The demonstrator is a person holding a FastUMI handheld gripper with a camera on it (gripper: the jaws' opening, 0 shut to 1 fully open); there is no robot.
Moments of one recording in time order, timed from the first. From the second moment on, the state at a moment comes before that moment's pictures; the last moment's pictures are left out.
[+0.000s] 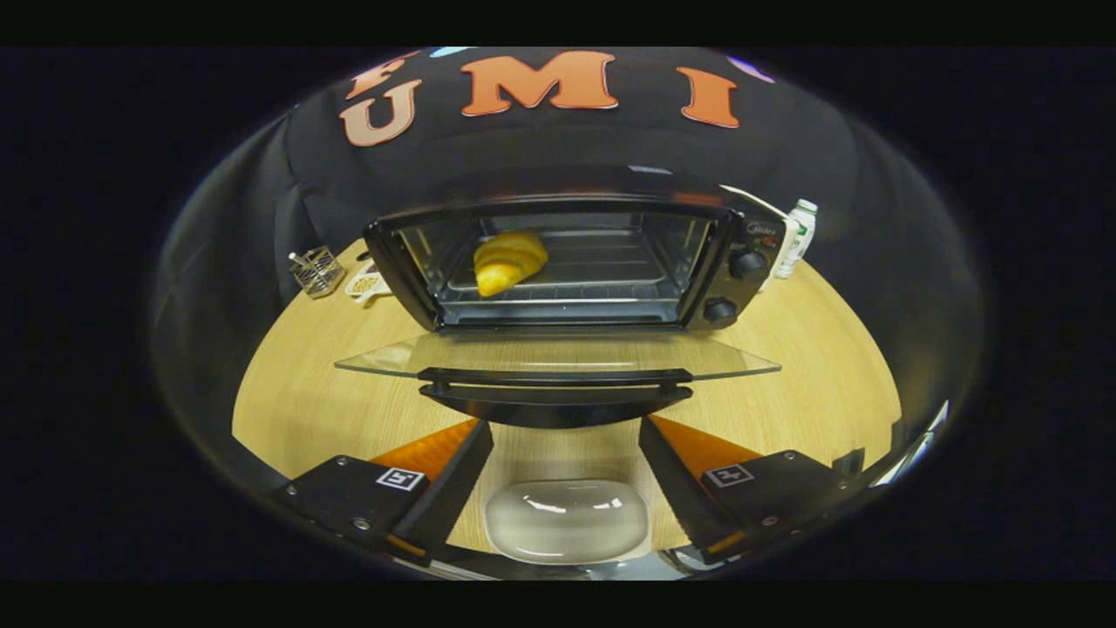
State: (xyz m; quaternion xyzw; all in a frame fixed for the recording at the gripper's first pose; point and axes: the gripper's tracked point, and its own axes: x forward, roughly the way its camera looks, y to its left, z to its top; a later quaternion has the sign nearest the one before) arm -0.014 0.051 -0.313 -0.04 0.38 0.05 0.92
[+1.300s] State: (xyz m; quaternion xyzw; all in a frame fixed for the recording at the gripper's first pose) arm 0.073 0.062 -0.232 -0.03 0.30 0.05 0.95
